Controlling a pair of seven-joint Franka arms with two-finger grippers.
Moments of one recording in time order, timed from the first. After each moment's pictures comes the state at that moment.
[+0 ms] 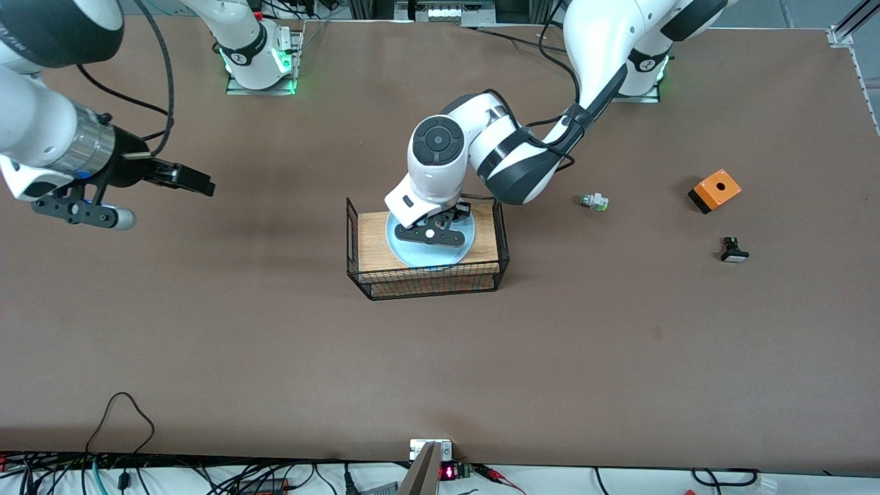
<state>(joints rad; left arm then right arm) -0.48 0.78 -0.43 -1.19 0.20 1.91 -0.77 0.10 0.18 0.08 -1.47 0.13 1.50 0.46</state>
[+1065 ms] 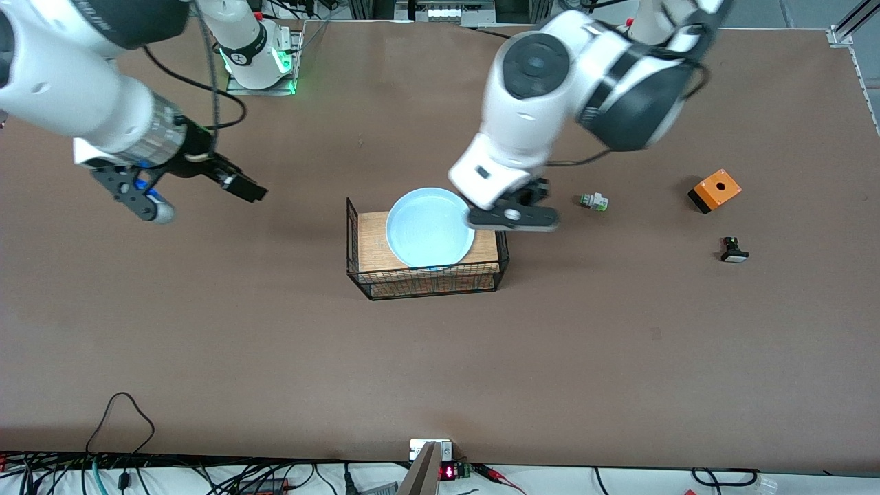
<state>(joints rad) -0.29 0.53 -0.41 -1.13 0.20 1.58 -0.68 0.25 0.20 0.09 -1.46 0.18 1.59 1.00</state>
